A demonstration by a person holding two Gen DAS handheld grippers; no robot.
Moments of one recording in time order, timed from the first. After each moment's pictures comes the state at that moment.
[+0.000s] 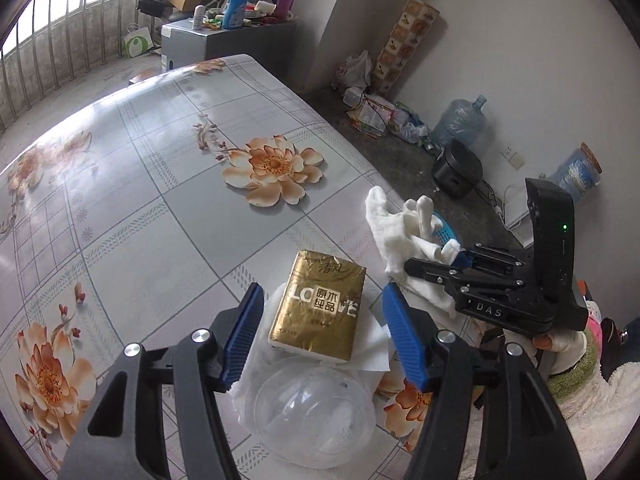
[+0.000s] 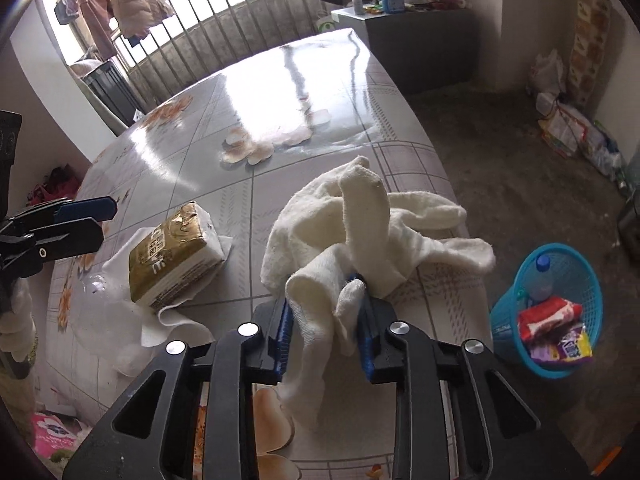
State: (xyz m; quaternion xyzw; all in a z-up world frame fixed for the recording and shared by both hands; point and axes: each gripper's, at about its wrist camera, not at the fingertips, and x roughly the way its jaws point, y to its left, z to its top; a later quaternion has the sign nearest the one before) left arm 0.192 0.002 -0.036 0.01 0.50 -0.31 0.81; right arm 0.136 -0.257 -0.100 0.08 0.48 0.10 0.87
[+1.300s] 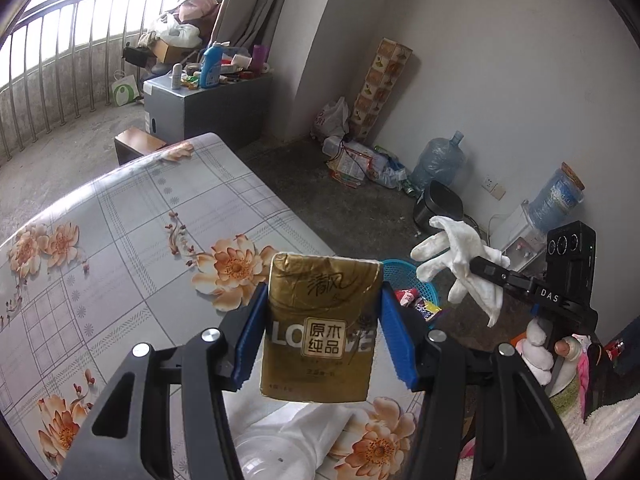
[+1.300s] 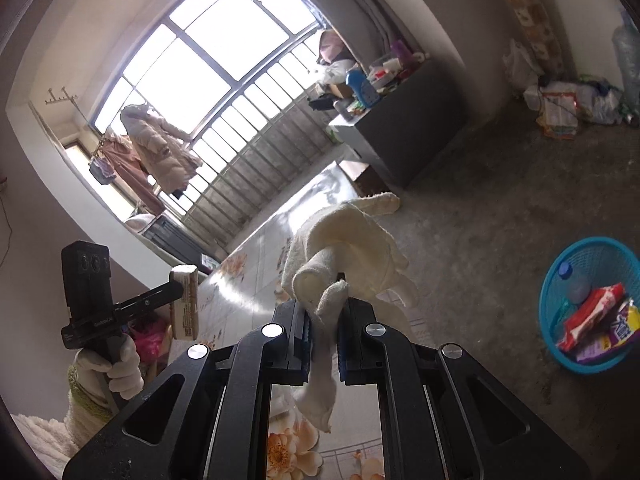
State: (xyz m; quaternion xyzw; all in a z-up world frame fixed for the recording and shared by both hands) left arm 0.200 -0.036 0.049 0.00 0.41 -0.34 0.85; right arm 0.078 -0.395 -0.028 0.31 0.29 0.14 0.90
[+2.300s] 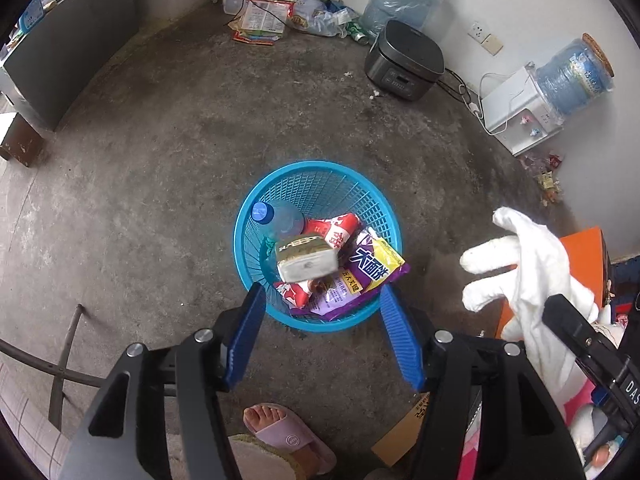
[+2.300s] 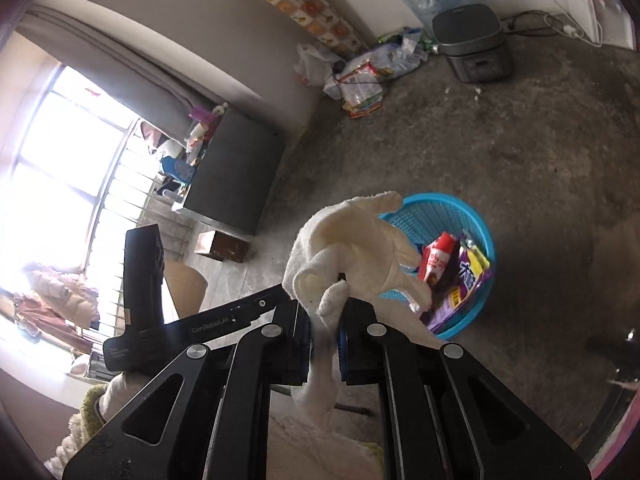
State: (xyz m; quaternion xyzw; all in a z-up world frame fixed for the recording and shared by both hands) left arm 0.245 -0.434 -0.153 0.15 0.60 -0.38 0.69; right arm 0.022 -0.591 -0.131 0.47 0.32 -0.12 0.82
